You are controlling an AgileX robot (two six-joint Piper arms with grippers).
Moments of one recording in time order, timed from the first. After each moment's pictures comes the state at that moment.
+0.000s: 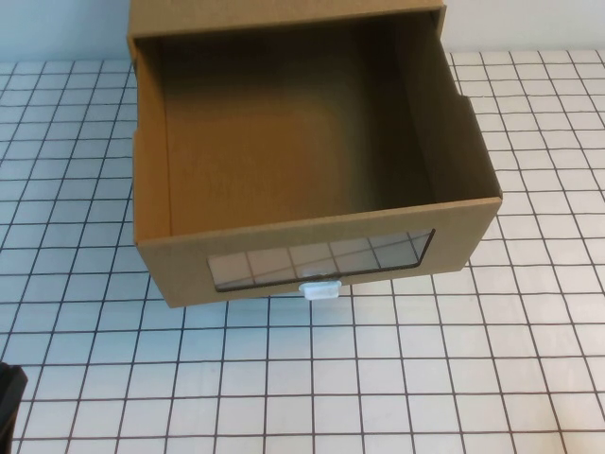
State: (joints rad) right arm 0.08 -0.01 0.02 0.15 0.36 -0.10; left arm -0.24 0.09 0.03 -0.73 0.04 0.74
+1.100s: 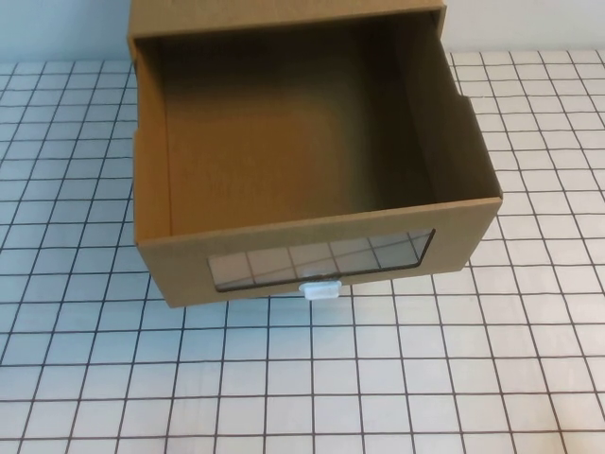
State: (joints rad) right arm 0.08 -0.01 0.02 0.15 0.36 -0.10; left arm 0.00 -0.01 0.03 0.07 0.39 0.02
